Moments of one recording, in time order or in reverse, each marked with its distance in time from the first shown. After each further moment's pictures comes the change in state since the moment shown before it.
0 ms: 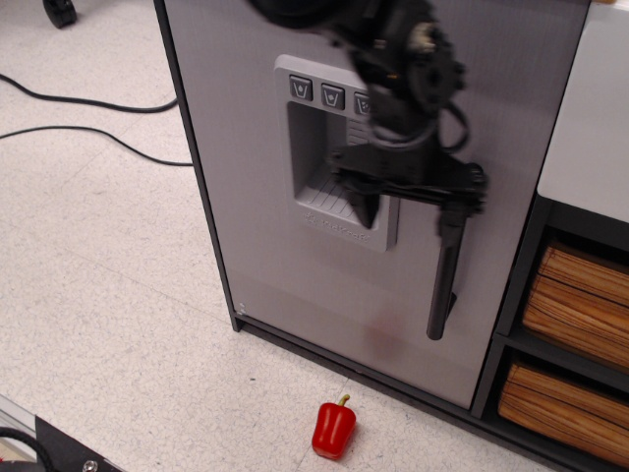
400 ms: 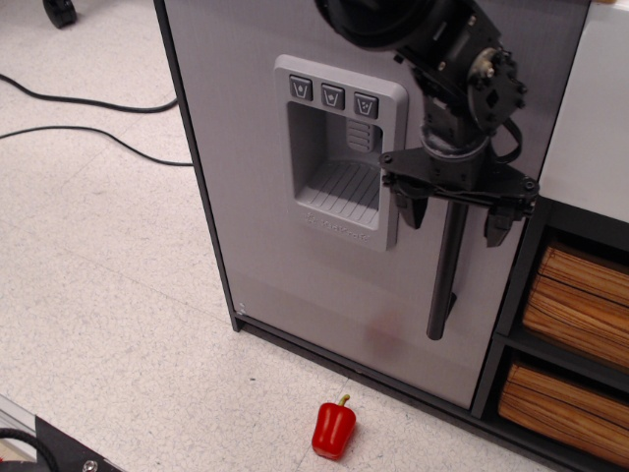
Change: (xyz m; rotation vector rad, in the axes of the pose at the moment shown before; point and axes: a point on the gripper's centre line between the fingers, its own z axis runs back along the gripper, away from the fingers) arm 0.012 -0.024 -0.011 -0.006 -0.074 -0.025
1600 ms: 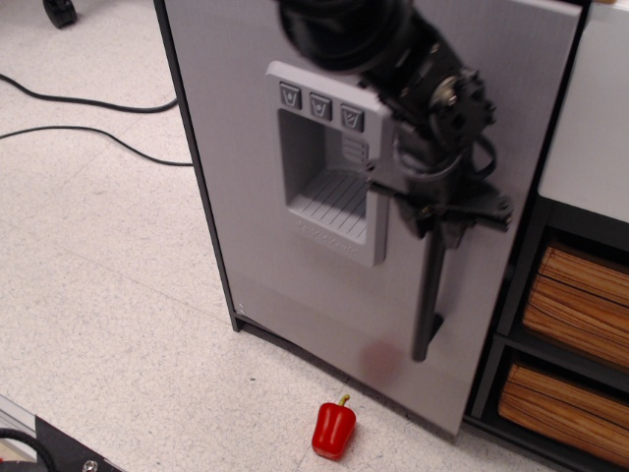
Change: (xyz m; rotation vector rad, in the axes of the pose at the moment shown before) arm -0.017 0.025 -0.001 -0.011 -0.029 -0.057
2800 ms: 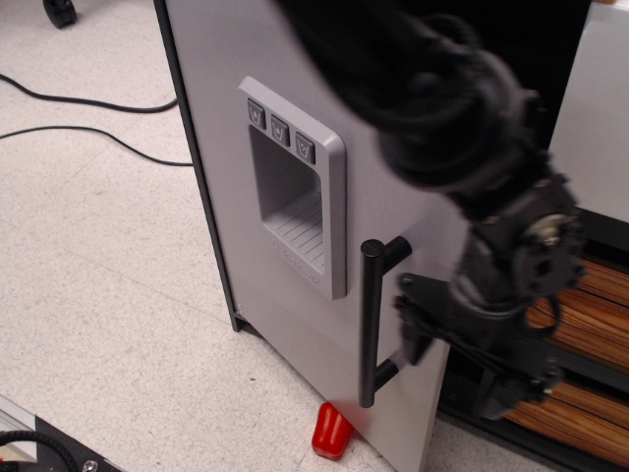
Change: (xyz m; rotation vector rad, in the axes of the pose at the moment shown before) arm -0.090 -0.073 0.008 0.055 0.286 -0.266
